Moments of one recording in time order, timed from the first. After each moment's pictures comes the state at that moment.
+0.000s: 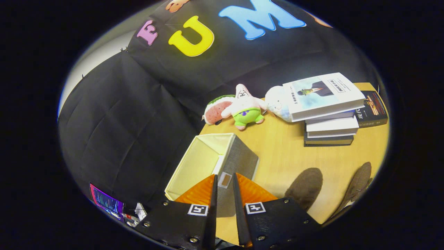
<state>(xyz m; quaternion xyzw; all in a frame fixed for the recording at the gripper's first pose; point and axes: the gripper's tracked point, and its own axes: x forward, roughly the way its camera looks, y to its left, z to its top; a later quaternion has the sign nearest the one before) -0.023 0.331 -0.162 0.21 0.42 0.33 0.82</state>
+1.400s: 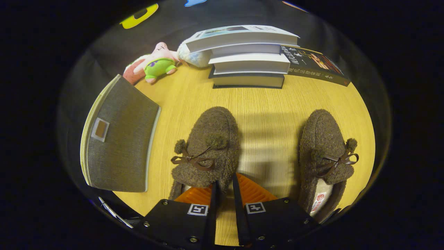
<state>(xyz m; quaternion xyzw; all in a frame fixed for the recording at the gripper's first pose) -0.057 0.218 -0.350 0.08 0.59 0.12 0.79</state>
